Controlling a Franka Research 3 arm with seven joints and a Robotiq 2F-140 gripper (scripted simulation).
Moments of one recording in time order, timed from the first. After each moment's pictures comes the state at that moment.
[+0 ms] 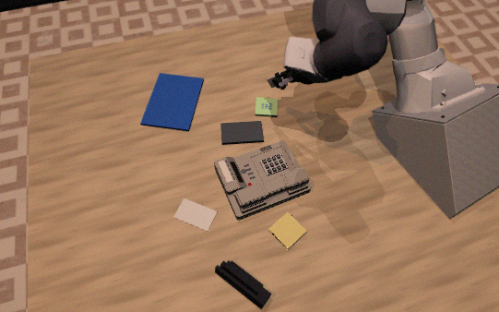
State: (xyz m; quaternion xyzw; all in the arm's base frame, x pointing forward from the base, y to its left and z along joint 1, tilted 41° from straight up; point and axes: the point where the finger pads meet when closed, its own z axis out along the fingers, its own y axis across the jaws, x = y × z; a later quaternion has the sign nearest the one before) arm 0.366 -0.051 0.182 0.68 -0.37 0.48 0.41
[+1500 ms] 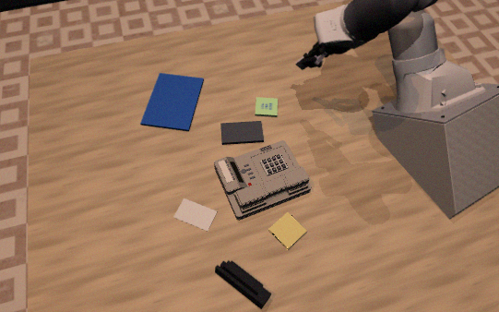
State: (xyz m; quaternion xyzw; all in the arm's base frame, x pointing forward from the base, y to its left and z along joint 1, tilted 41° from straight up) arm 0.274 -0.059 0.204 0.76 -0.28 0.37 0.46
